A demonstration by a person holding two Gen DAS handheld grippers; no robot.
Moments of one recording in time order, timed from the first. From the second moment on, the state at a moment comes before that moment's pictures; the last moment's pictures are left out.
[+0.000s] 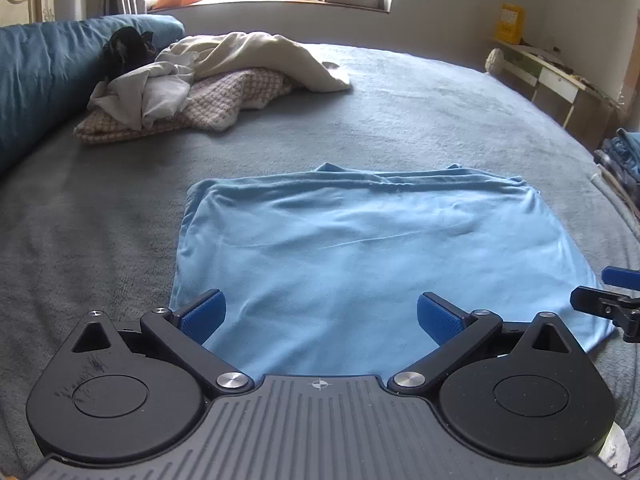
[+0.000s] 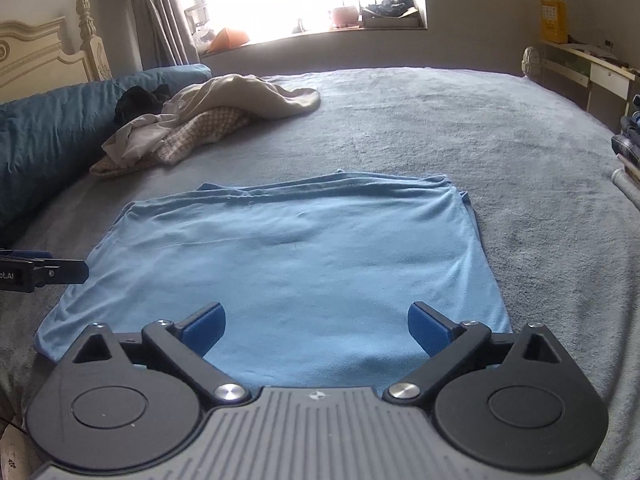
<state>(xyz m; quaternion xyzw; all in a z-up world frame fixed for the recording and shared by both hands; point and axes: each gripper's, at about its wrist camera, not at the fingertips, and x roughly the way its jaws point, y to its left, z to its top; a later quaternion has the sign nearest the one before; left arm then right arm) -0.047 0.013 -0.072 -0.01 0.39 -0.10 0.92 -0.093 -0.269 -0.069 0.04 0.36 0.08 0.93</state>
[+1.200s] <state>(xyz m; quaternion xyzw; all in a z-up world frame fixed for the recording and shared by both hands) -0.044 0.015 -0.095 0.05 0.45 -0.02 0.89 -0.101 -0.259 -0.066 -0.01 0.30 0.07 0.95</state>
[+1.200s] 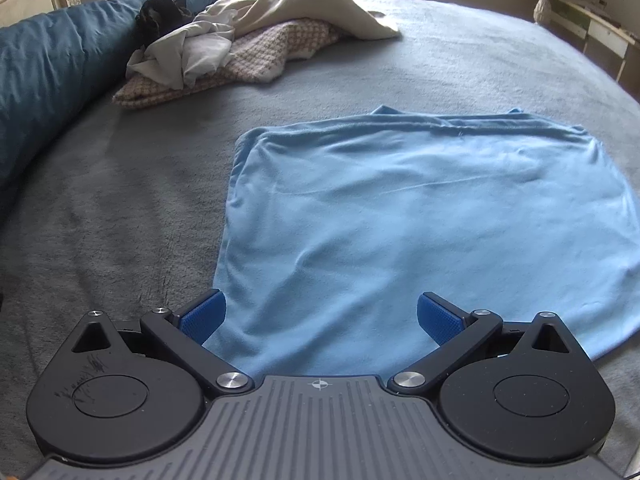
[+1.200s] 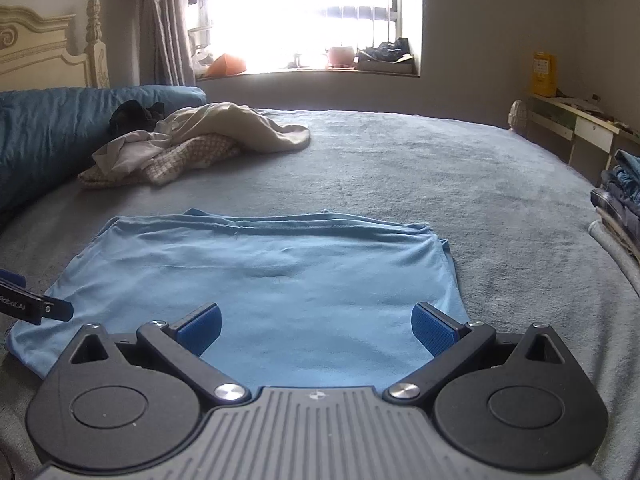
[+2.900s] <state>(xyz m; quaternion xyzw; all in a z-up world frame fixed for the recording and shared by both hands) -0.053 0.021 -0.109 0.06 0.44 -0.05 0.89 -0.099 -0.240 -0.084 -0.02 0.38 0.10 0.92</state>
